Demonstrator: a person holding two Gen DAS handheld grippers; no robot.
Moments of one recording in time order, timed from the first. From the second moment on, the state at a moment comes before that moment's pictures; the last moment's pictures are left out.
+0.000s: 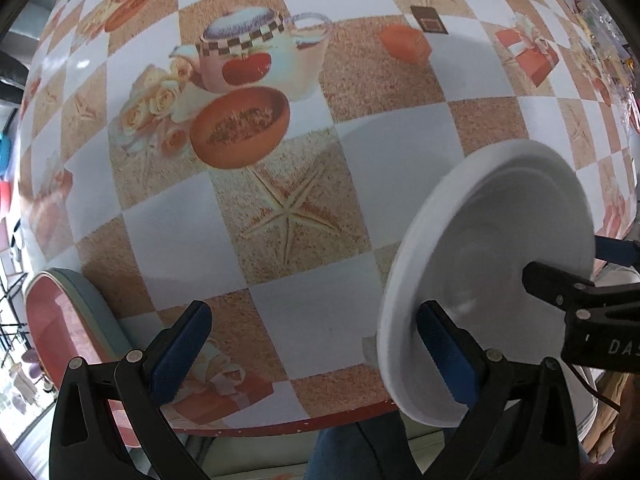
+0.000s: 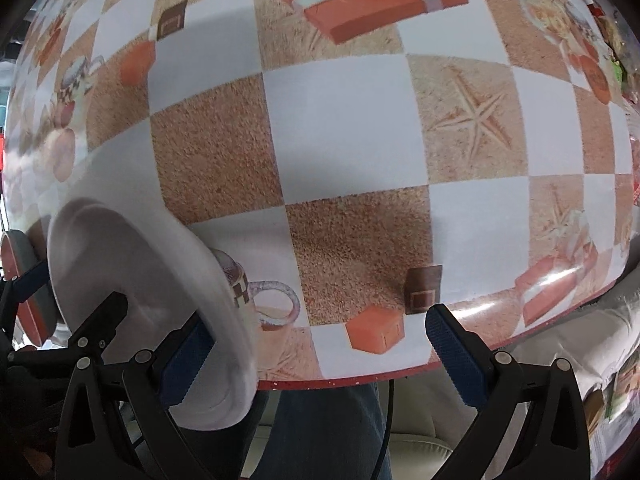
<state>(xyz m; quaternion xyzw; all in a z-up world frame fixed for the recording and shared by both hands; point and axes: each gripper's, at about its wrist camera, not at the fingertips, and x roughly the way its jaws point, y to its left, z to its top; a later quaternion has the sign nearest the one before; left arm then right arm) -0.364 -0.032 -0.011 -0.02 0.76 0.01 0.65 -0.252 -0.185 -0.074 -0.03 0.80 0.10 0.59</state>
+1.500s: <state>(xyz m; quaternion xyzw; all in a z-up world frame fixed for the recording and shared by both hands) -0.368 -0.007 -0.019 -0.06 0.74 -0.04 0.66 -0.266 -0.111 -0.072 0.00 0.80 0.19 0.57</state>
